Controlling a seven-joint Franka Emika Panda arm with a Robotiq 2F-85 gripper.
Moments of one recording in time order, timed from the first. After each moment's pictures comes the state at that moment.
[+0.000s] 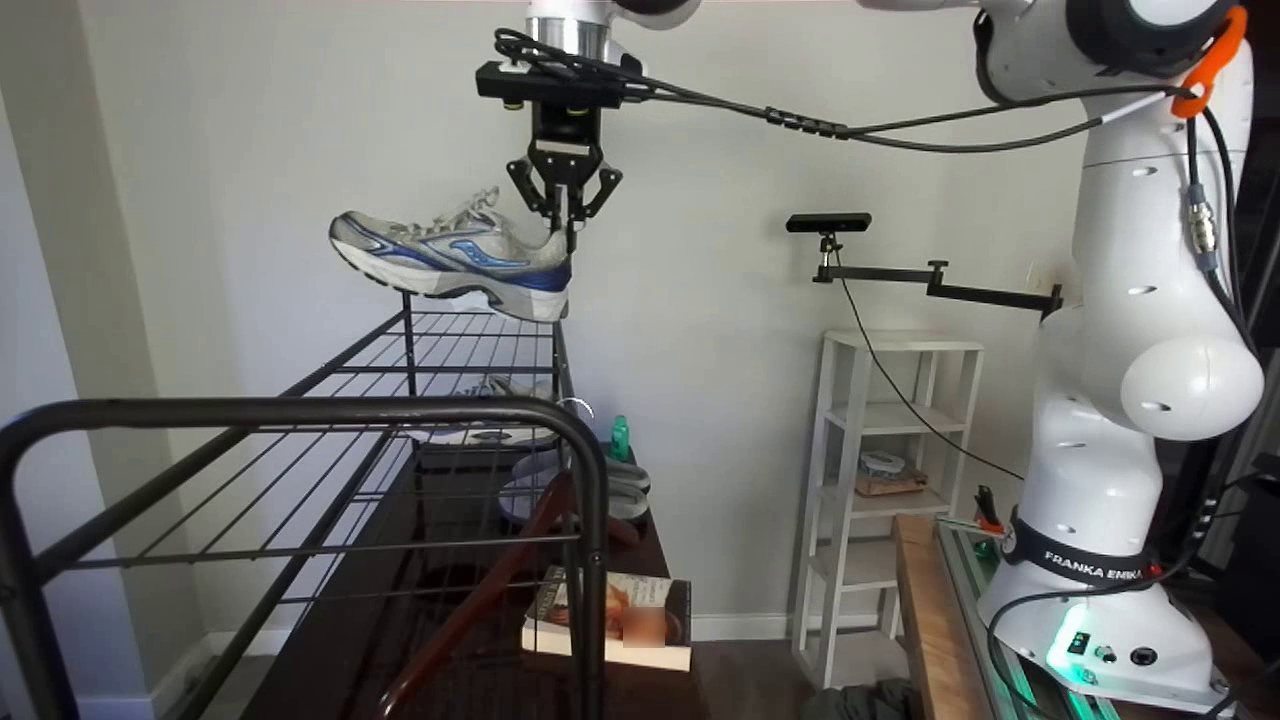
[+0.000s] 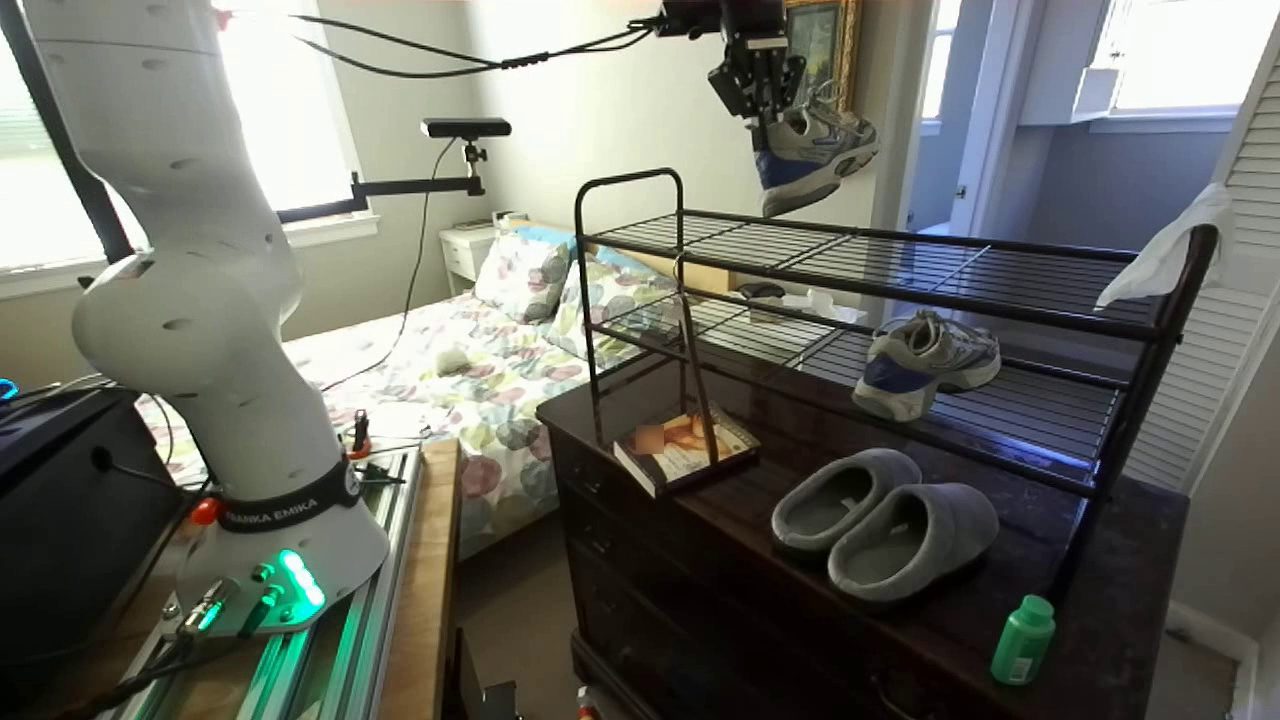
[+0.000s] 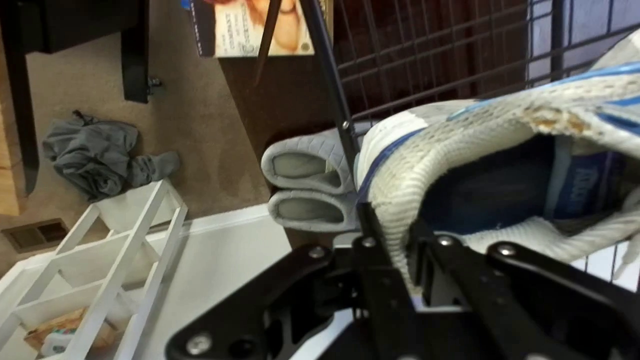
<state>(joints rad) 0.03 0.09 0.23 -1.56 -0.22 1.72 1.63</state>
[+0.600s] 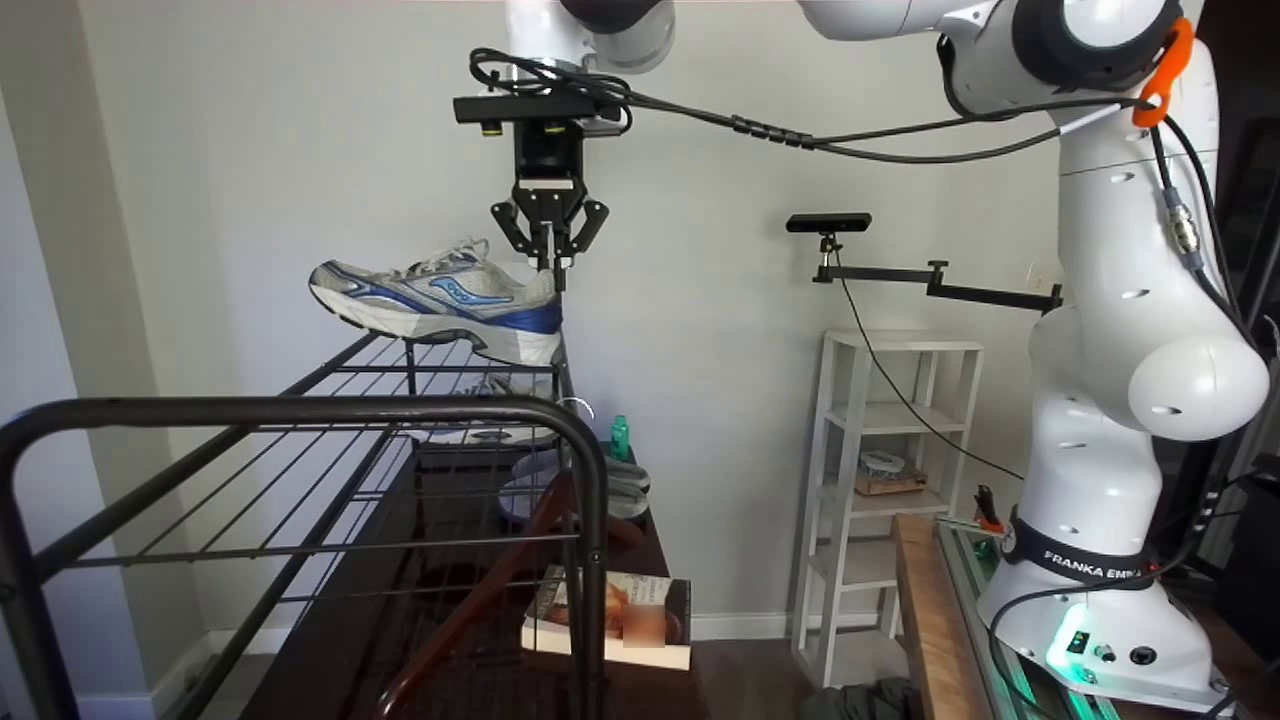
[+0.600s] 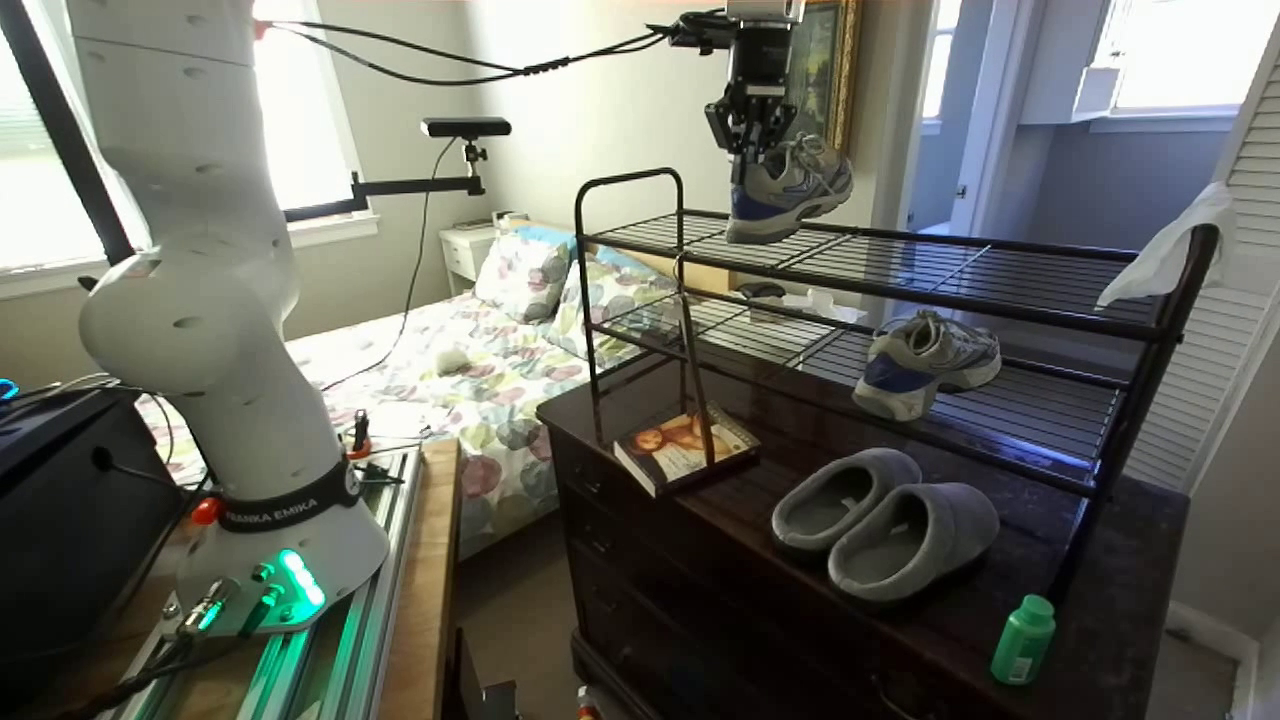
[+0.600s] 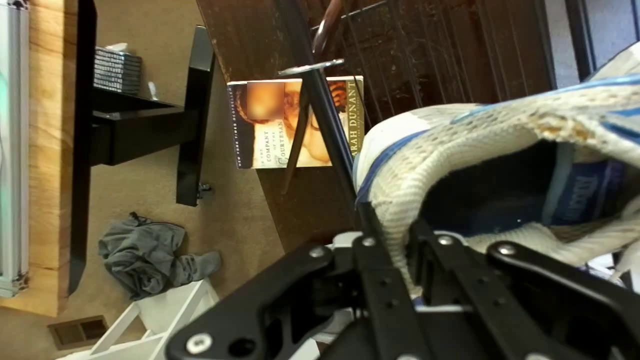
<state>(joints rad) 0.08 0.19 0.14 -1.51 0.04 1.66 1.59</state>
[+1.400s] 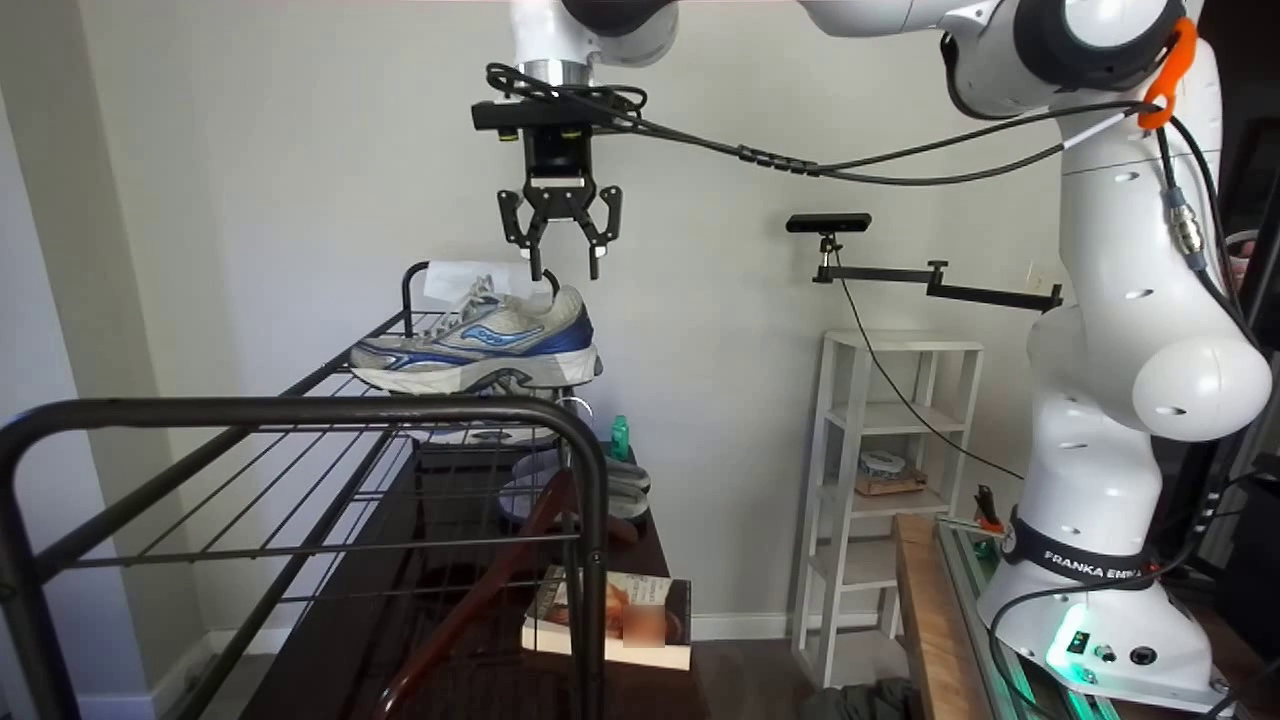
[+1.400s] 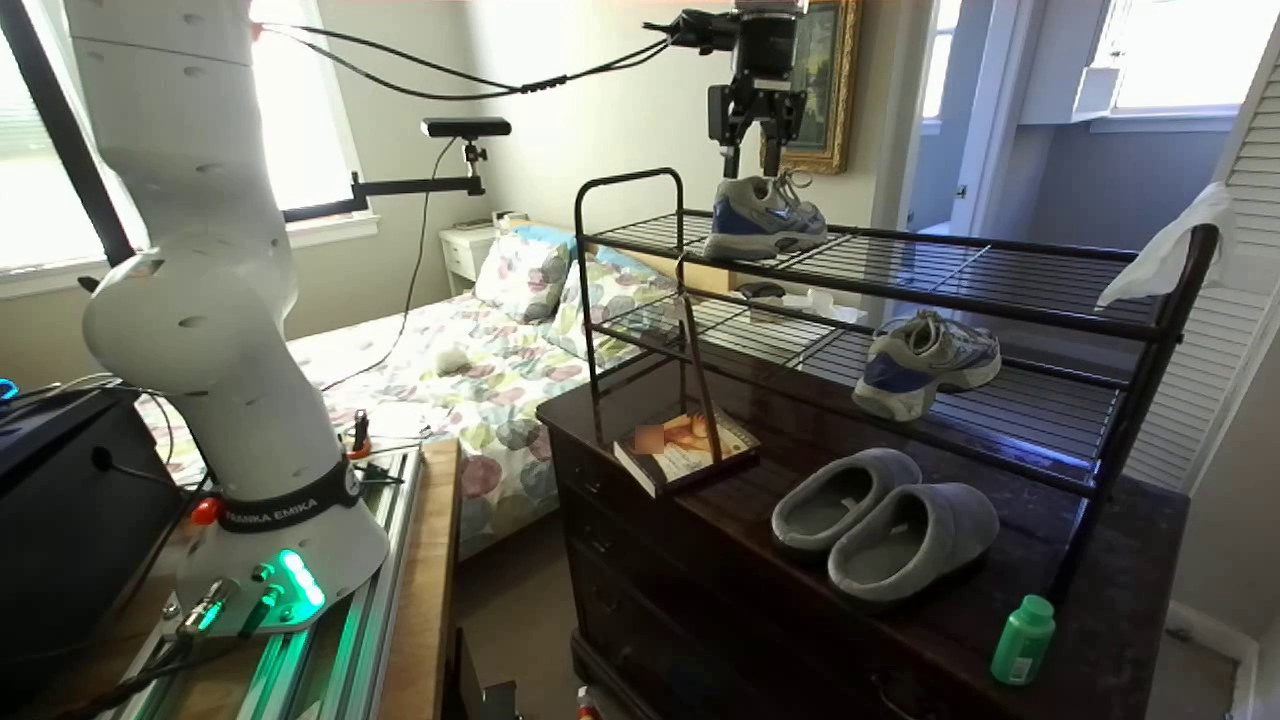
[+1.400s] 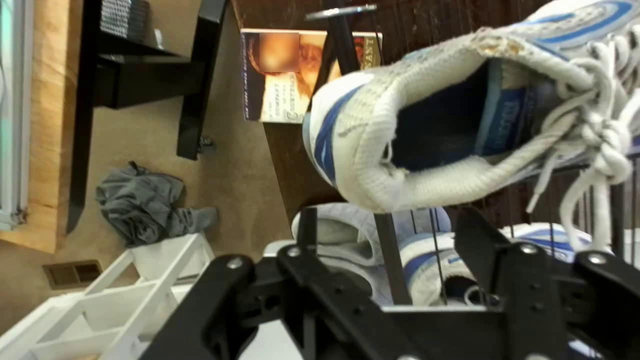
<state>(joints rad) 0.10 0.18 0.11 -1.51 -0.05 1.63 1.50</state>
